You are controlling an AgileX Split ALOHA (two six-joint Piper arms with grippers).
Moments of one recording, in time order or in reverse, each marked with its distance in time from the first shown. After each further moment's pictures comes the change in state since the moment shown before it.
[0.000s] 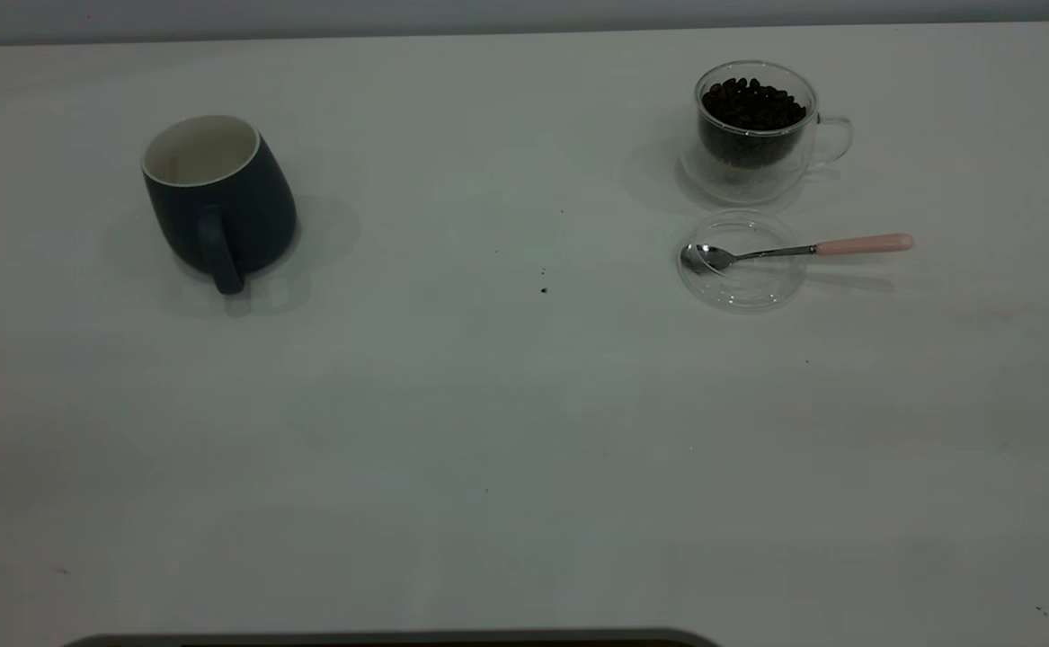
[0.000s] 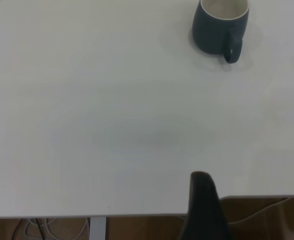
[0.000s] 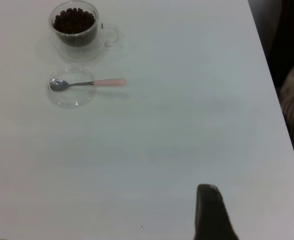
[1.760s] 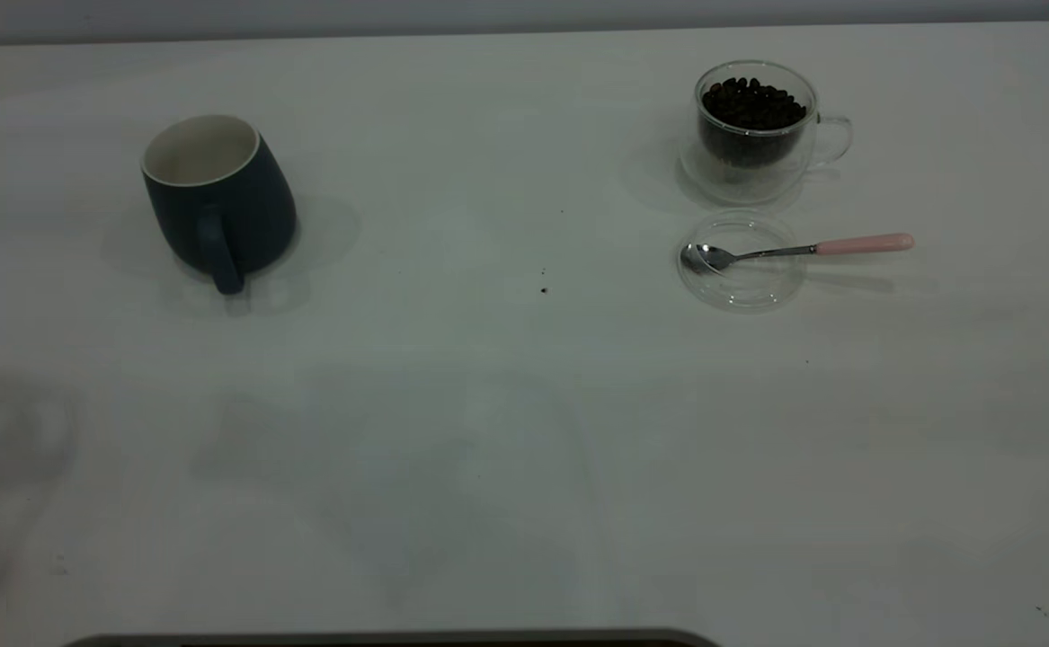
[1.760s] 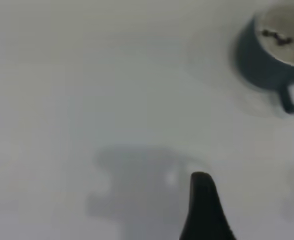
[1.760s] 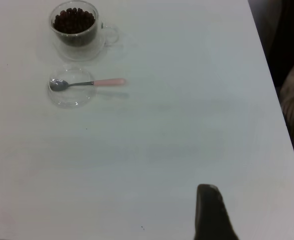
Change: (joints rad) left arm 0.070 1.326 -0.210 0.024 -0.797 -0.021; right arm 0.000 0.000 0.000 0.000 0.000 0.000
